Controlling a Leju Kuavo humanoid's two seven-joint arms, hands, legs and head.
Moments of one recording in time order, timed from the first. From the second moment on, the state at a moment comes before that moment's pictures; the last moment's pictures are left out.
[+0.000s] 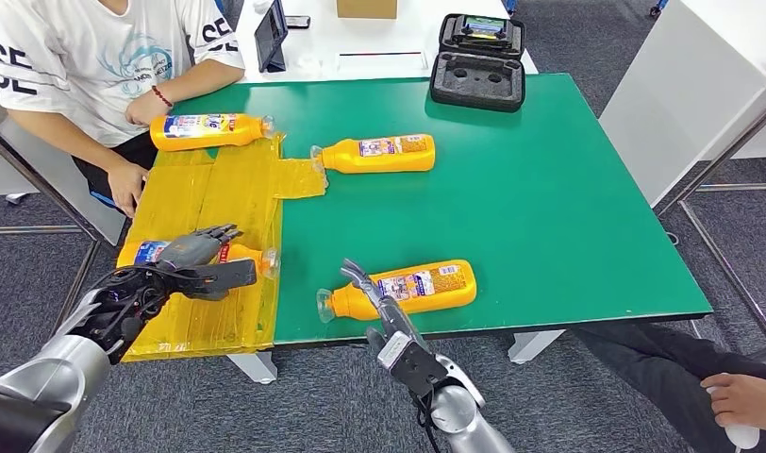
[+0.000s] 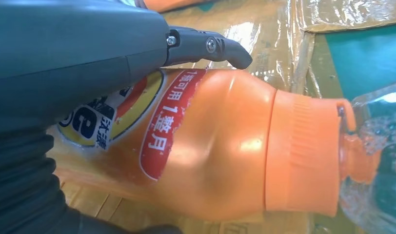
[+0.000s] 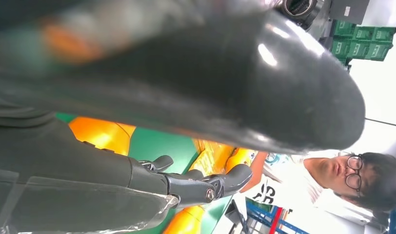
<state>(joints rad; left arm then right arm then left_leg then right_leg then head) -0.76 0.17 -0.48 -0.43 -1.13 0.05 -0.30 -0.12 0.16 0.41 -1.20 0.21 0.12 -0.63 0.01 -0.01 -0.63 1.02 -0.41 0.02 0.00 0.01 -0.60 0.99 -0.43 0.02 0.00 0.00</state>
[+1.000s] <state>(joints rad) -0.74 0.12 -0.32 -0.43 -0.83 -0.07 -0.57 -0.09 0.16 0.39 -1.23 0.24 0.10 -0.61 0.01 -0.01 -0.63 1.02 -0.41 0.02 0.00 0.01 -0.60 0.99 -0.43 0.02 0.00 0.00</state>
